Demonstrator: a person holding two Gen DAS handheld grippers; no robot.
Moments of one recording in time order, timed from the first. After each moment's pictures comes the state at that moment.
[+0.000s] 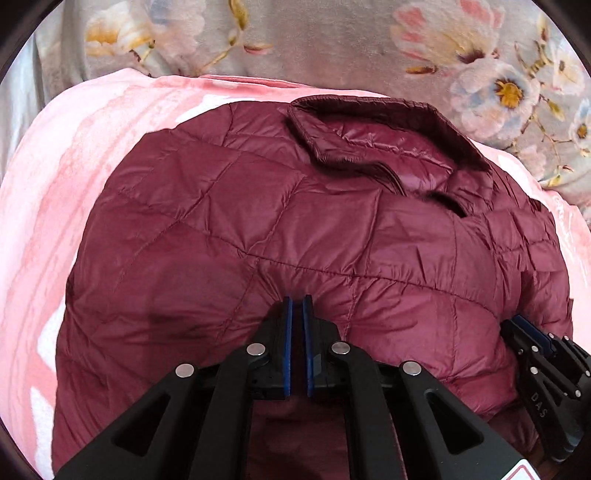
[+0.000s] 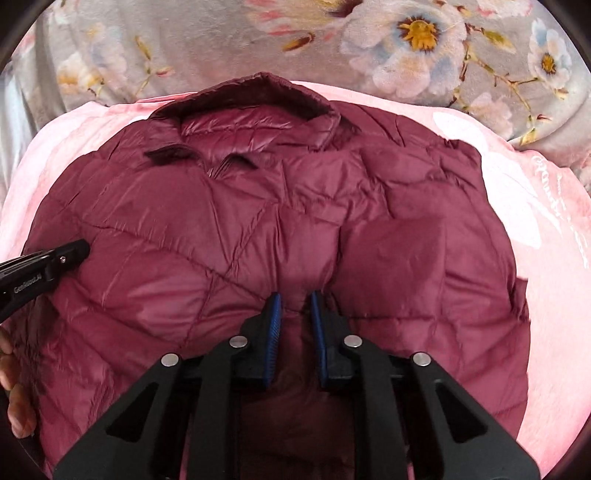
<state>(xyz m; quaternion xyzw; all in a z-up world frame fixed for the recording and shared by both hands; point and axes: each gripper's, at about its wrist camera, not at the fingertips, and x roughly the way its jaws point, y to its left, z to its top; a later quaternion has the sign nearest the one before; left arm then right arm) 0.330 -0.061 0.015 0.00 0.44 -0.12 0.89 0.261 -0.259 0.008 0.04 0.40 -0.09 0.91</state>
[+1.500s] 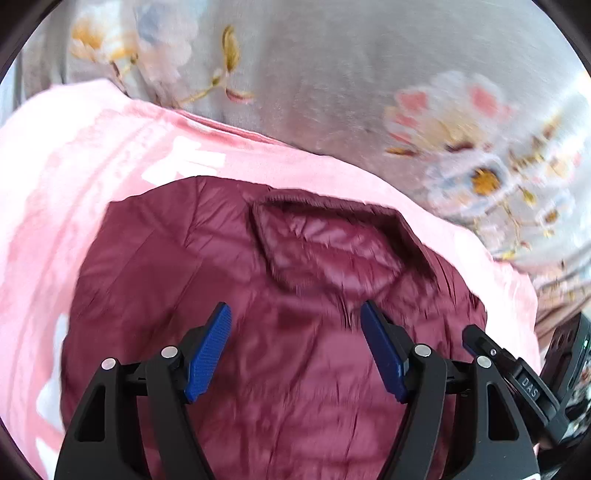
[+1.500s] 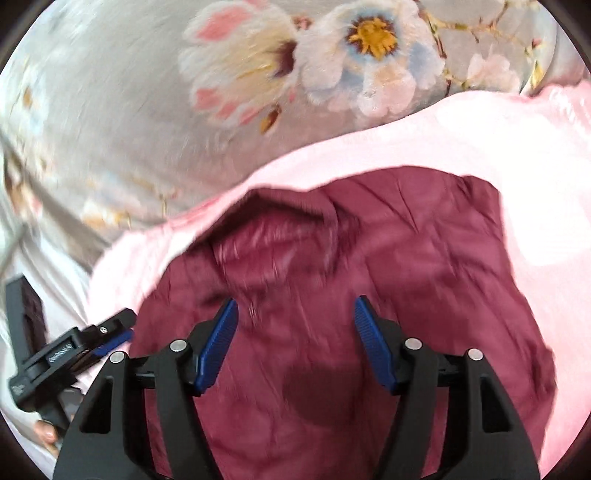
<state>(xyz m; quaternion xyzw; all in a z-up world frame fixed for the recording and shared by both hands) 0.410 -0.064 0.095 -0.11 0.45 -0.18 0.87 0.333 -0.351 0.062 0.30 0.32 0.00 0.90</state>
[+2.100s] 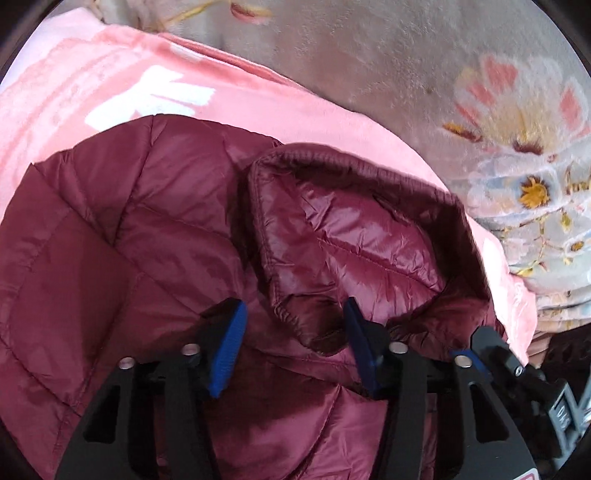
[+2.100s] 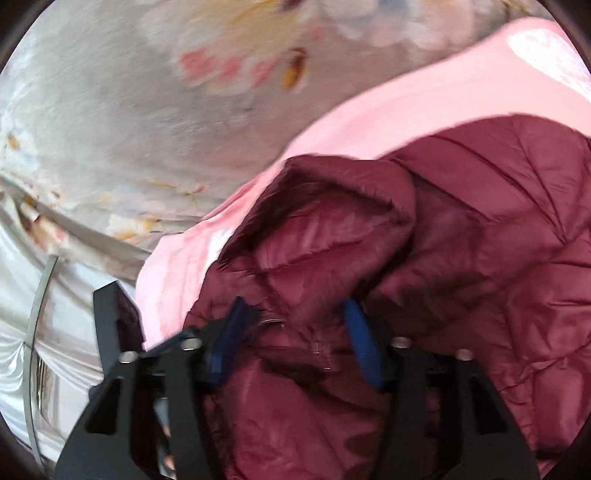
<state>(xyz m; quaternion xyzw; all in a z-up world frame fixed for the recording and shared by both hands) 0.477 -0.090 0.030 -0.15 0.51 -0.17 0.83 0.407 -0.331 0.039 0.34 0.36 0.09 0.86</state>
